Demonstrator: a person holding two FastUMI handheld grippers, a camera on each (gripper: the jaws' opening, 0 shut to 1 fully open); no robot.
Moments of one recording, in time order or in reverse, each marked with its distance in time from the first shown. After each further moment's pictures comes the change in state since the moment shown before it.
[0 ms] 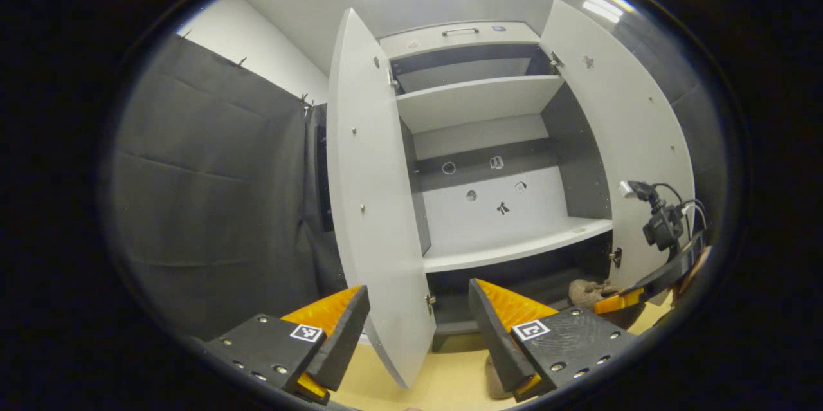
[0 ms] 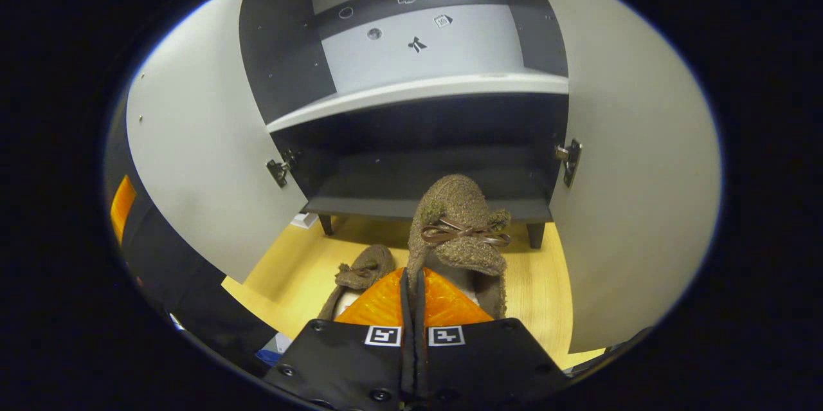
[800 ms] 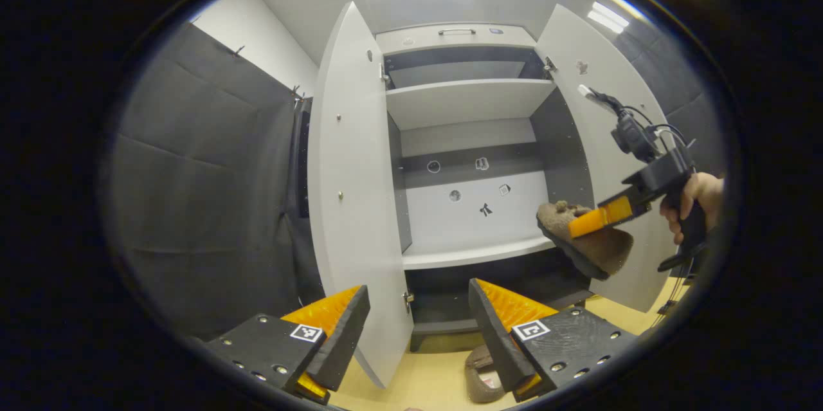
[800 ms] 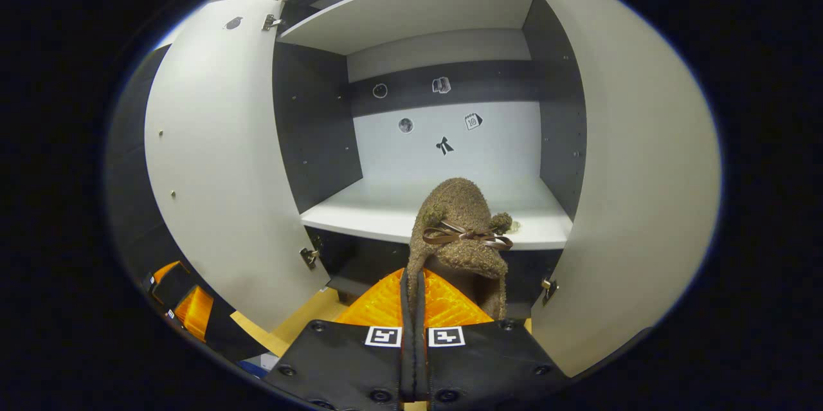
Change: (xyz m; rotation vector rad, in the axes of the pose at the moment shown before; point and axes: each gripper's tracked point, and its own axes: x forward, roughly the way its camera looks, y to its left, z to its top) left arm 0.007 -0.019 -0.015 -0.059 0.003 -0.080; right arm -0.039 0.028 0.155 -0.123 -0.275 0.010
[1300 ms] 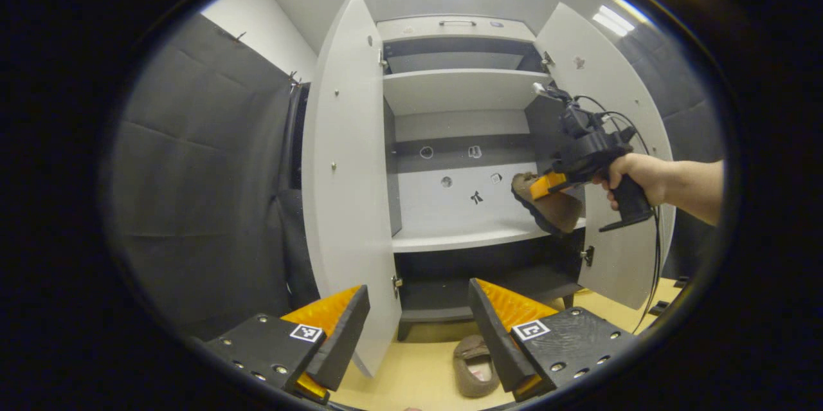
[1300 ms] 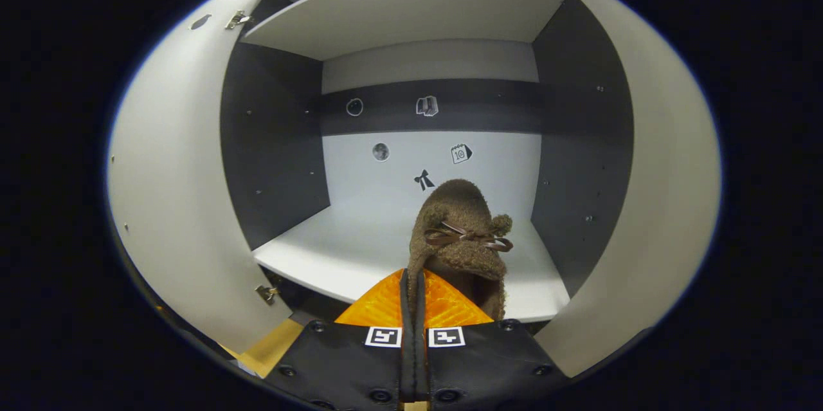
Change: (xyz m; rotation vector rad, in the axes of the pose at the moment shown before) left arm -0.009 -0.005 -0.025 -0.038 0.050 -0.026; right arm 0.089 -0.039 0.065 -0.066 -0.032 -0.115
